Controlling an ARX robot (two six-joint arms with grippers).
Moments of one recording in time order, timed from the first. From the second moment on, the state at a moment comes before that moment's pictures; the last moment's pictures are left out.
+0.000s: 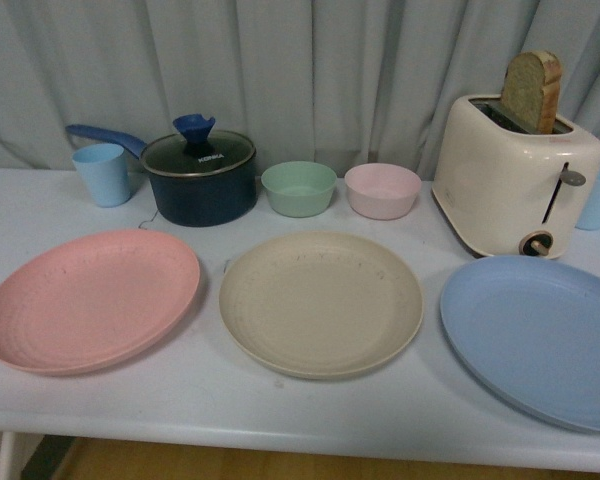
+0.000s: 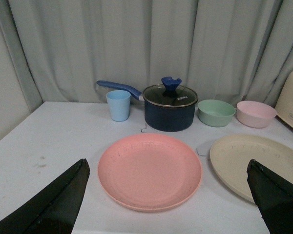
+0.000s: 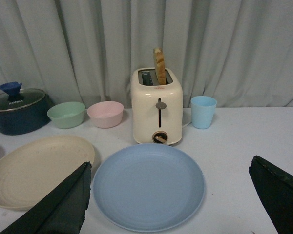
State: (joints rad) left arm 0.00 0.01 0.01 0.00 0.00 -0.01; right arm 0.00 0.00 0.01 0.00 0.00 0.00
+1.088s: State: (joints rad) left arm 0.03 0.71 0.37 0.10 0.04 -0.28; right arm 0.00 0.00 0.01 0.00 0.00 0.00
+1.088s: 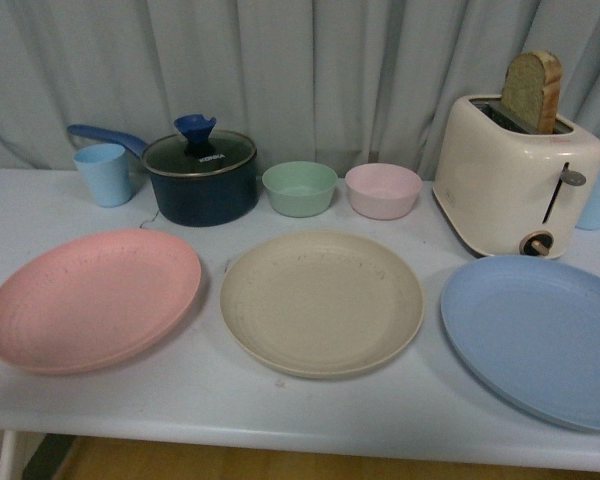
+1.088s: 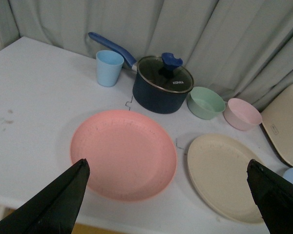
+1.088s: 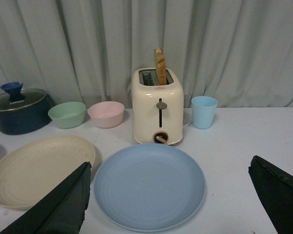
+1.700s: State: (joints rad) left arm 0.16 1.95 1.10 0.12 0.02 -0.12; right arm 0.00 0.00 0.01 0.00 0.00 0.00
